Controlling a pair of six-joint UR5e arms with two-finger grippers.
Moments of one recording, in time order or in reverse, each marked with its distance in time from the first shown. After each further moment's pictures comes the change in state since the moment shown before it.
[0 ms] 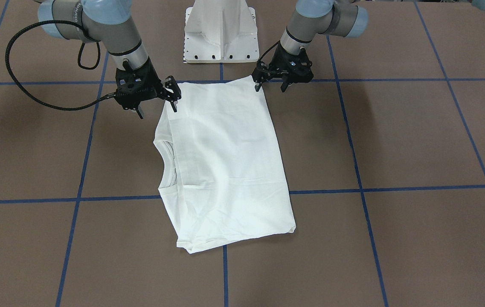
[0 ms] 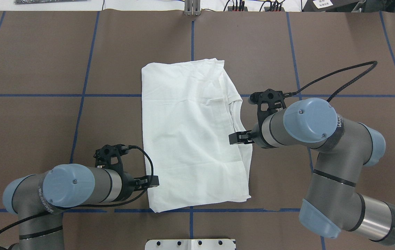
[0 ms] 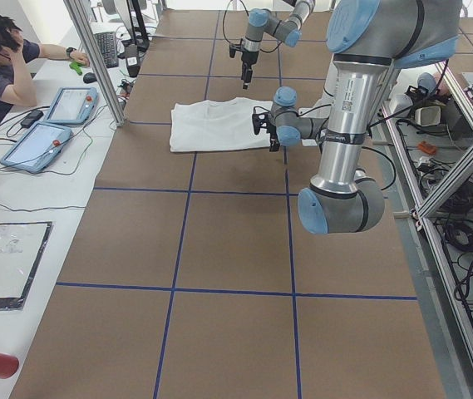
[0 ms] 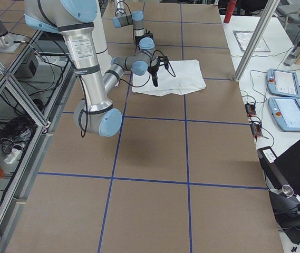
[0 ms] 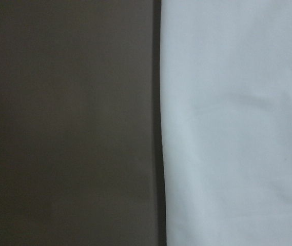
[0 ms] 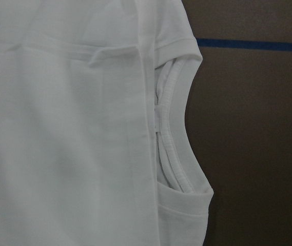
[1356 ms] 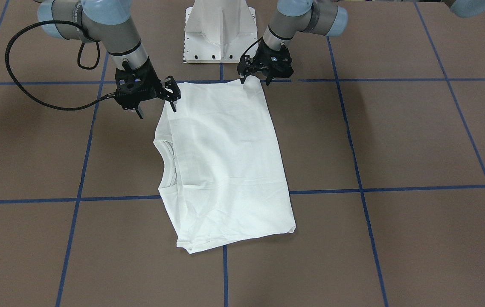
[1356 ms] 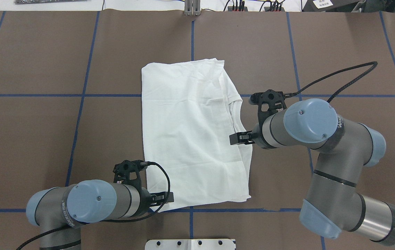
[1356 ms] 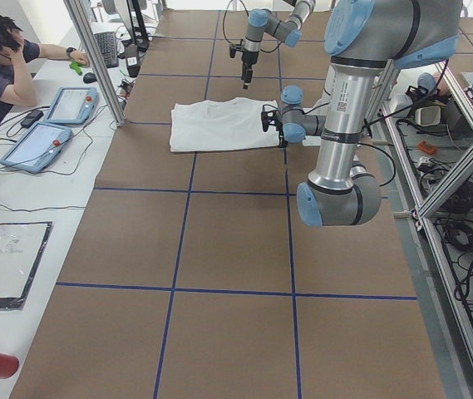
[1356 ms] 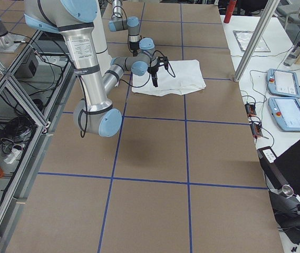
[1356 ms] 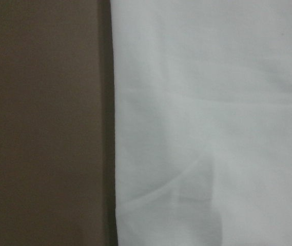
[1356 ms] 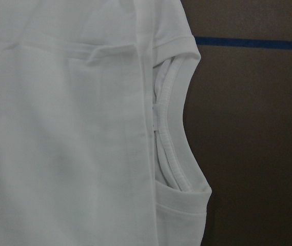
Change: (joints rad) left arm 0.065 -0.069 0.058 0.000 0.008 -0.004; right arm -0.001 -0.004 0.000 0.000 0.000 0.000
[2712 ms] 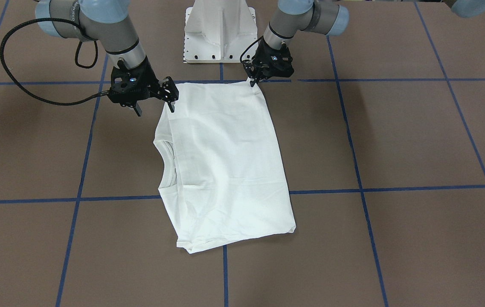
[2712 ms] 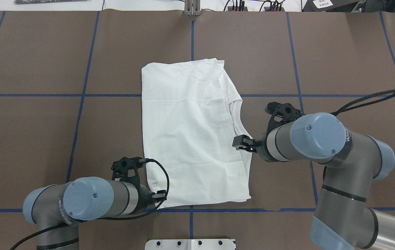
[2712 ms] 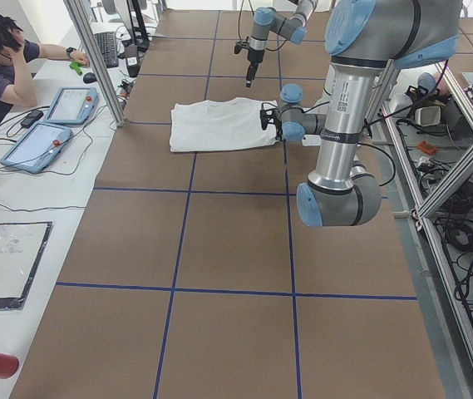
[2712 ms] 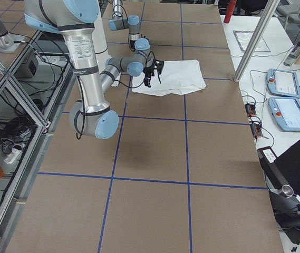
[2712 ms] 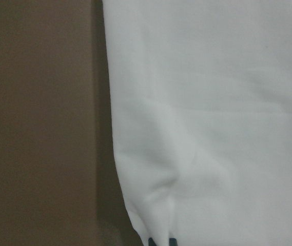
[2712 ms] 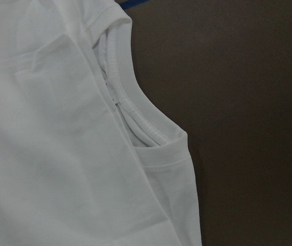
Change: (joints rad) left arm -0.012 0.005 -0.020 0.001 -0.004 0.003; right arm -0.064 -0.055 0.066 -0.005 -0.022 0.485
